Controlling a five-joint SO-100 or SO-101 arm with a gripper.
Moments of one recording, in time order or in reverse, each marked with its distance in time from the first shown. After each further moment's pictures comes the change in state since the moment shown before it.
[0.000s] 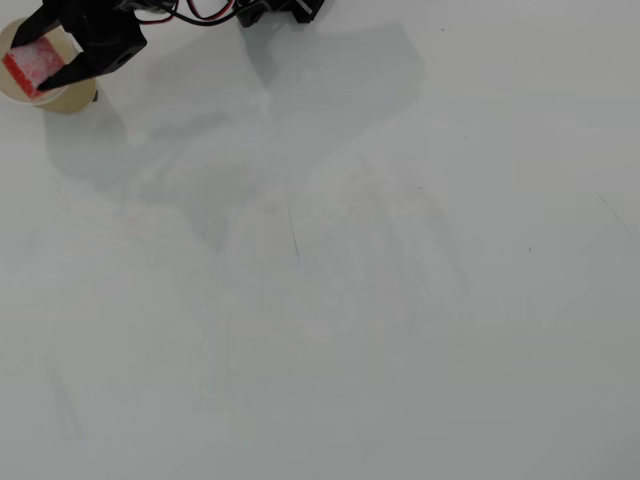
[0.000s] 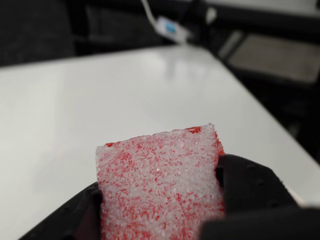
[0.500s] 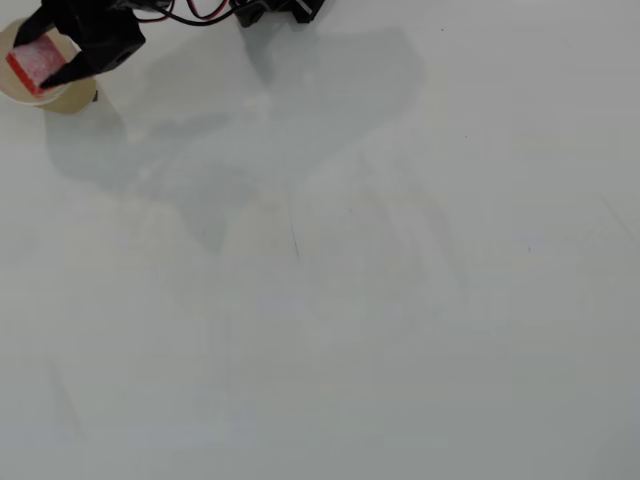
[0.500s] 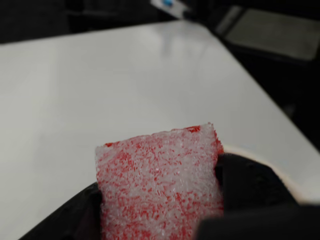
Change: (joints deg) arm 1.0 -1.9 -3.5 2.7 -0.7
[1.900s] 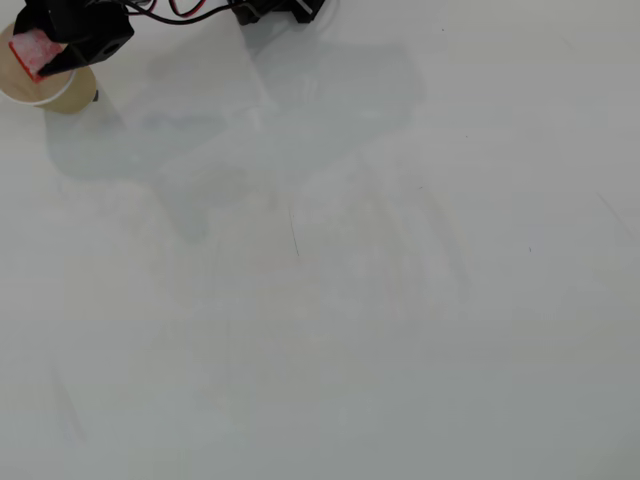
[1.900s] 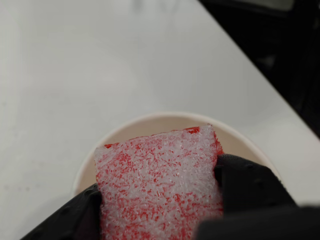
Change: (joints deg) arm 3.3 -8.2 -6.1 7.1 0.0
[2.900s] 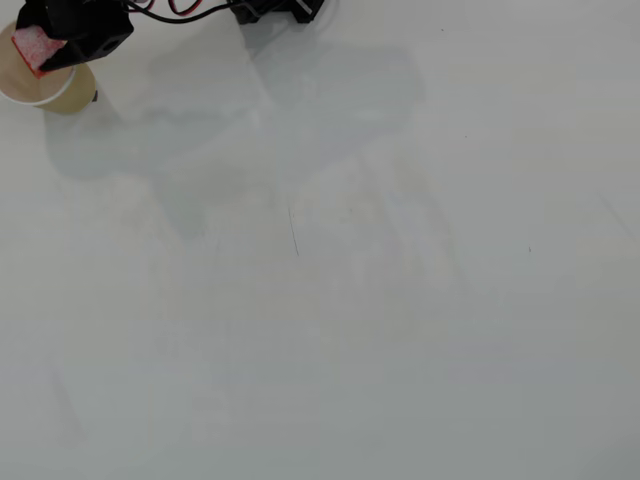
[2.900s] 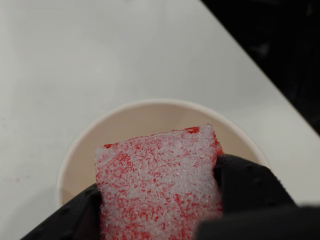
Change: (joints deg) arm 1.1 0.0 0.0 1.5 0.0
